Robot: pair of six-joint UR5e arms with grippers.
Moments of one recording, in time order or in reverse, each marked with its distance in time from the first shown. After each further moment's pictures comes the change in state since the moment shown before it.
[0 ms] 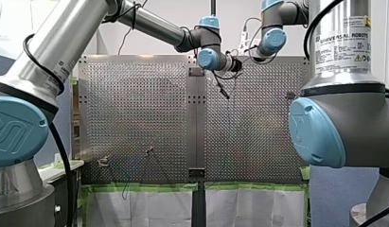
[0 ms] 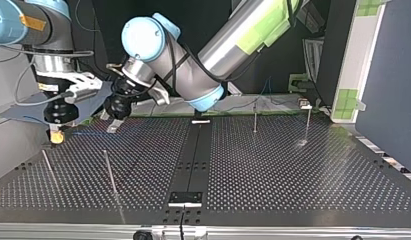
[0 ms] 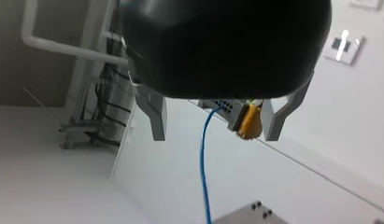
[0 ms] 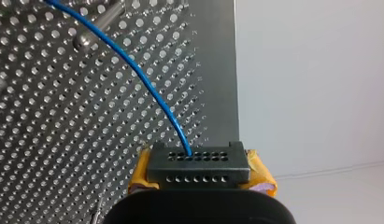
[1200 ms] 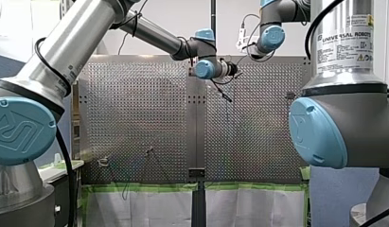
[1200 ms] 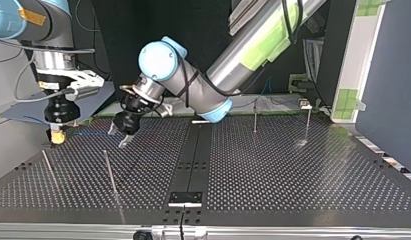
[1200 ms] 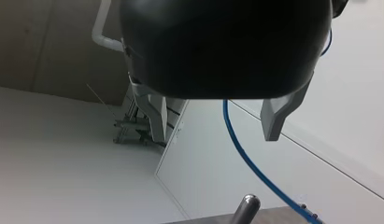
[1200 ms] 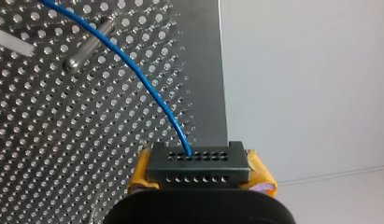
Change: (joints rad) left arm 0.071 -0.046 0.000 0.115 0.053 -0.182; right arm 0.018 -0.015 -0.003 -0.001 -0.004 0.000
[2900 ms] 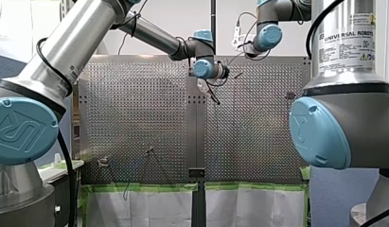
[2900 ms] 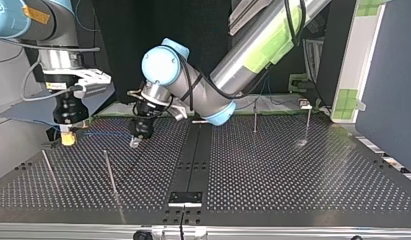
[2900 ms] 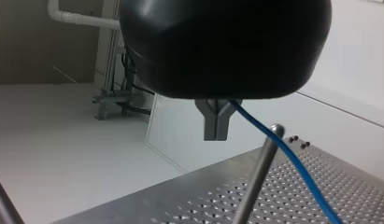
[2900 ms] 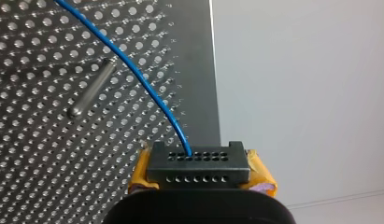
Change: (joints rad) left arm 0.016 0.001 0.003 -0.052 -0.135 0.201; right arm 0.027 0.003 -0.016 -0.003 -0.042 -0.004
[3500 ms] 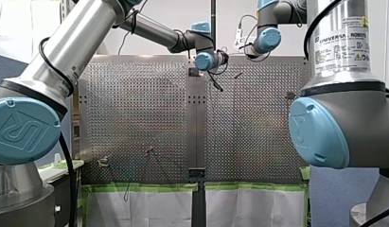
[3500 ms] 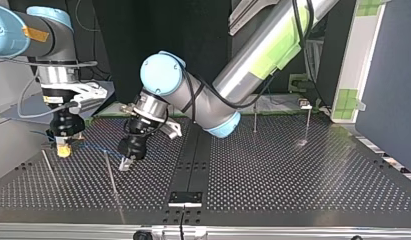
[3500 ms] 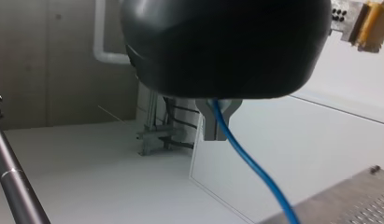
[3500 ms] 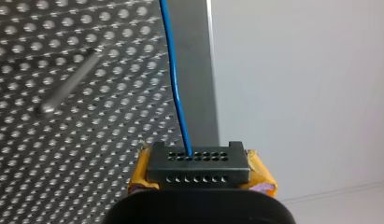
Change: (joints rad) left arm 0.022 -0.001 0.108 0.066 0.026 -0.027; right arm -0.021 0.065 -0.079 0.001 0.003 0.023
